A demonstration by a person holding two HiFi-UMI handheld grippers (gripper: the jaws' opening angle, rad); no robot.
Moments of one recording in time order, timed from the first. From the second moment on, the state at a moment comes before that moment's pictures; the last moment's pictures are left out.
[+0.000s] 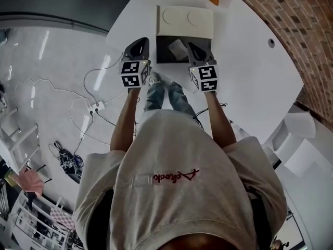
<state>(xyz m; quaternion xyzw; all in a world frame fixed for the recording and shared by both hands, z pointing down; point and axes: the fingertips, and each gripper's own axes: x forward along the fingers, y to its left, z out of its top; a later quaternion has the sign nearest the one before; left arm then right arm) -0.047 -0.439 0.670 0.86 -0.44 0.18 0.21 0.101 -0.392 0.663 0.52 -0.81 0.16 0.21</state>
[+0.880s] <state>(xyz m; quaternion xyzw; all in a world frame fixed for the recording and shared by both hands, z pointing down) -0.051 -0.419 0.692 0.85 -0.43 0.18 0.23 0.053 -0.362 0.726 0.26 -0.84 0.01 0.47</state>
